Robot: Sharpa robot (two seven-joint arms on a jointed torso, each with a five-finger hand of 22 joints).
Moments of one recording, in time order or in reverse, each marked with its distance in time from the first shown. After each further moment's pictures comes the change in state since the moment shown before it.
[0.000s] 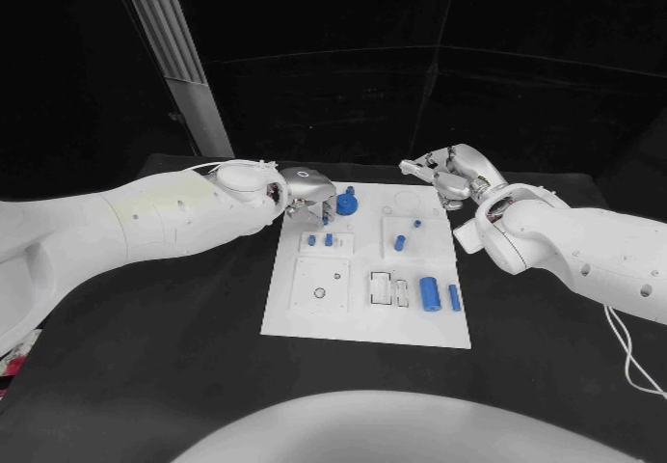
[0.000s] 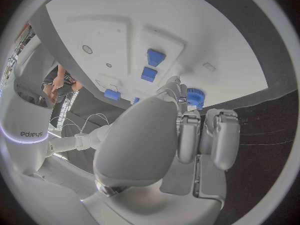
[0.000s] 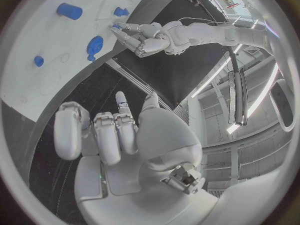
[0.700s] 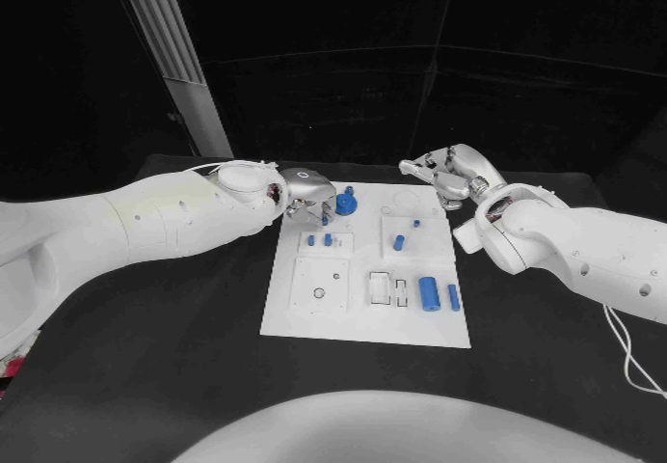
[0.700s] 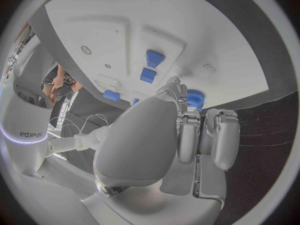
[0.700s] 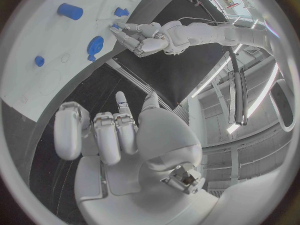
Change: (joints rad) left arm -0.004 0.010 0.000 -0.014 -0.001 0.005 -0.001; left_hand 0.000 0.000 0.003 0.003 0.000 0.000 0.000 -0.001 0.000 0.000 0.000 -0.006 0.001 0.000 0.000 0.000 0.000 0.000 0.000 0.000 0.000 0.000; right arm 0.000 0.000 0.000 0.000 0.000 0.000 0.000; right_hand 0.003 0.003 0.000 0.000 0.000 0.000 0.000 0.000 0.000 0.000 0.000 0.003 0.000 0.000 0.000 0.000 0.000 0.000 0.000 0.000 0.000 0.000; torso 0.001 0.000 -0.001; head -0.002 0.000
